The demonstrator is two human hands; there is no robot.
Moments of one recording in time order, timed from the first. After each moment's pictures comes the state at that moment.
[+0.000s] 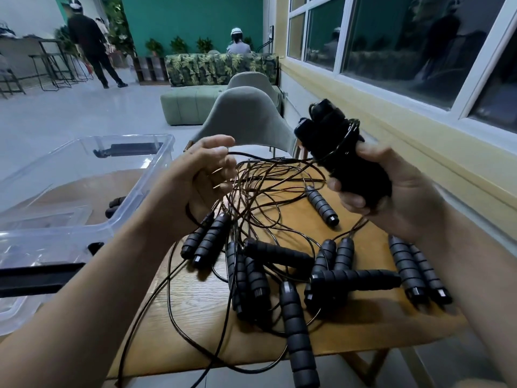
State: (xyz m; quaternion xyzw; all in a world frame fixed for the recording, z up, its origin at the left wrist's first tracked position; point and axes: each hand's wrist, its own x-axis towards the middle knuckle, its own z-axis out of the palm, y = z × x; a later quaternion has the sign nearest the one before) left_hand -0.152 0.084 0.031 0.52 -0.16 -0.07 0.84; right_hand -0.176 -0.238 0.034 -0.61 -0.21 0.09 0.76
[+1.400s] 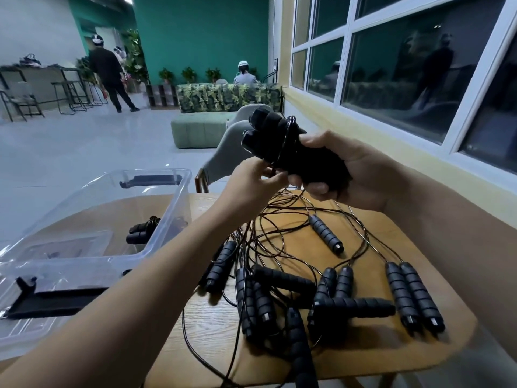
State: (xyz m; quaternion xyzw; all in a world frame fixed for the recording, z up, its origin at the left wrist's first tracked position) left_hand -0.119 0.024 0.074 0.81 -0.25 0.18 0.49; right_hand -0.157 -0.185 0.138 -0.67 -0.26 0.19 0.67
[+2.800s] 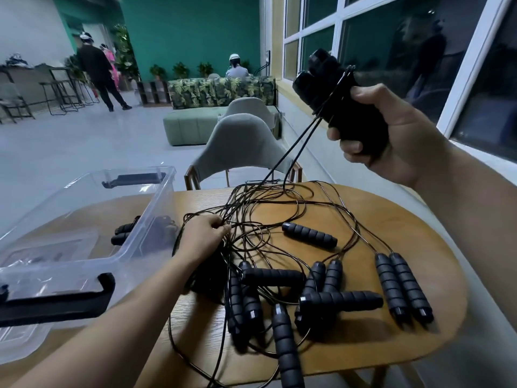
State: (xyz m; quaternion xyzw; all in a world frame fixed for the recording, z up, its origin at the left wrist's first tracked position) left_hand -0.068 0.093 -0.067 0.95 -0.03 0.13 0.29; right_hand -0.152 -0.255 0.153 -0.65 -0.20 0.01 0.73
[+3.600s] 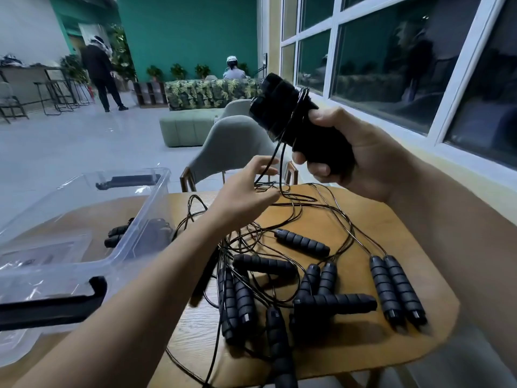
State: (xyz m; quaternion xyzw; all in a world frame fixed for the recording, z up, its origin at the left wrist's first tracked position) left_hand -0.120 0.000 0.059 0.87 -0.22 0.14 0.42; right_hand -0.165 -0.220 0.145 -0.67 -0.23 0.07 0.70
